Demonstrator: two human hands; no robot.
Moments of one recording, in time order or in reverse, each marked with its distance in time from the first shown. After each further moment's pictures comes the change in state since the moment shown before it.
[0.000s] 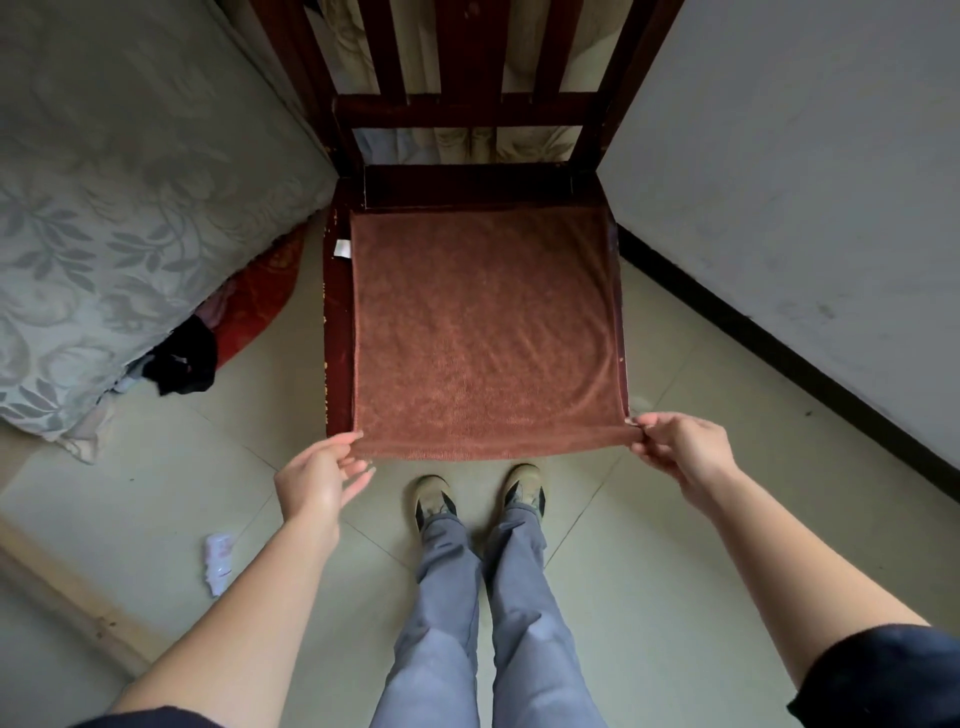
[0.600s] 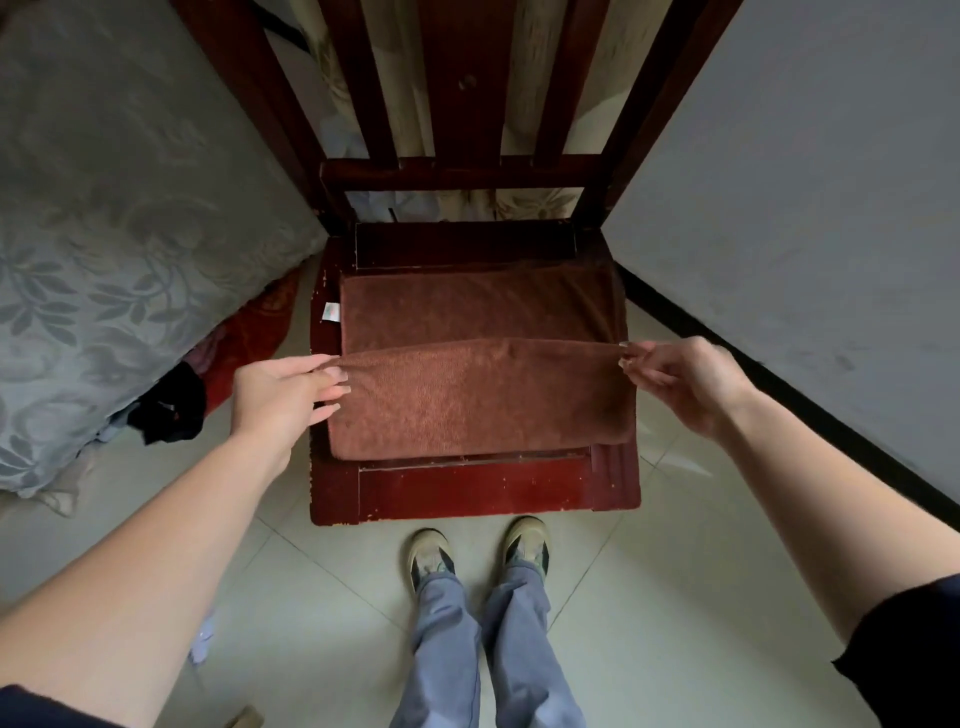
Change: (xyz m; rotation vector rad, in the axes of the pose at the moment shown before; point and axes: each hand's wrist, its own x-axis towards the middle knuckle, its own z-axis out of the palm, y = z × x) left_hand 0.044 0.131 0.064 0.242 -0.186 0.340; right_hand 0.060 -0.130 0.040 0.173 -0.260 -0.103
